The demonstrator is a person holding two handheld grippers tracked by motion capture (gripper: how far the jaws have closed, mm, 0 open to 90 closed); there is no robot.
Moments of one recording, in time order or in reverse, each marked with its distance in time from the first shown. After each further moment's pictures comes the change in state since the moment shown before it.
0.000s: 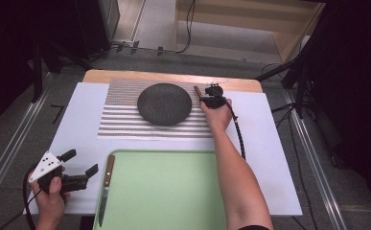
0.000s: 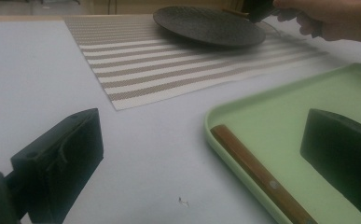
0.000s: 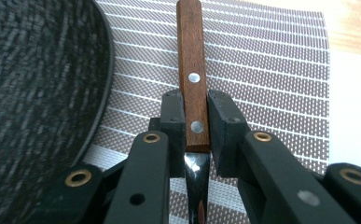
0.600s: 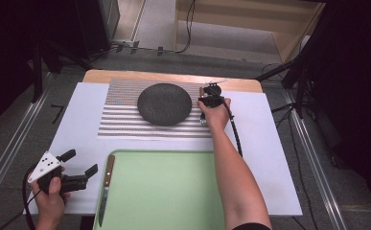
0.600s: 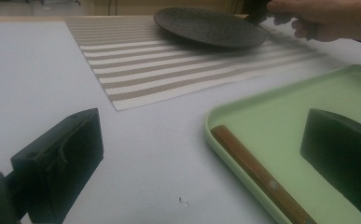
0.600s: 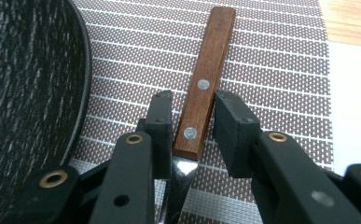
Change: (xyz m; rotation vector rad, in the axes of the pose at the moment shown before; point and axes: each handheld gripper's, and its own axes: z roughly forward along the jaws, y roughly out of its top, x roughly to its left) left arm 0.000 0.000 -0.001 -0.006 -0.002 -0.004; right arm 0.002 0.004 0.012 0.032 -0.049 0.031
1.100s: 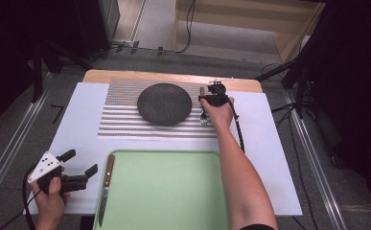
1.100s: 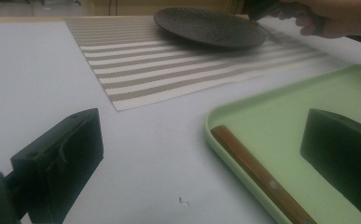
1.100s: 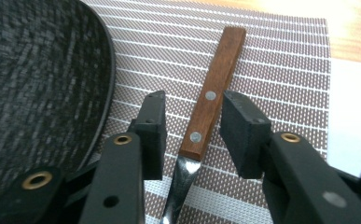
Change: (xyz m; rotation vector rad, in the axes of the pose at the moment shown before) left arm 0.000 0.000 0.000 0.000 0.002 0.002; right arm -0.013 0.003 -0.013 -0.039 0.110 -0.009
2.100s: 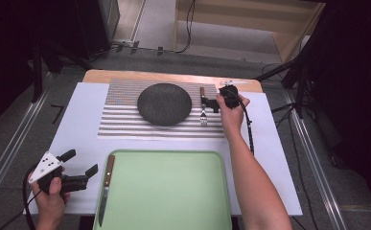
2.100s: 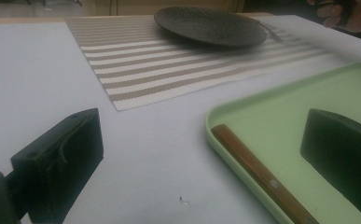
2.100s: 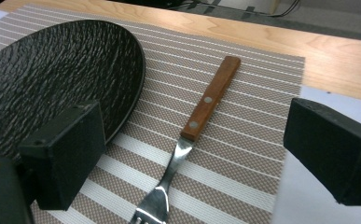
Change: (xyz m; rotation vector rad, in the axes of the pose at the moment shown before) left arm -0.001 0.000 0.000 0.005 0.006 0.011; right arm -0.017 -0.013 -0.046 -0.132 0.102 -0.097
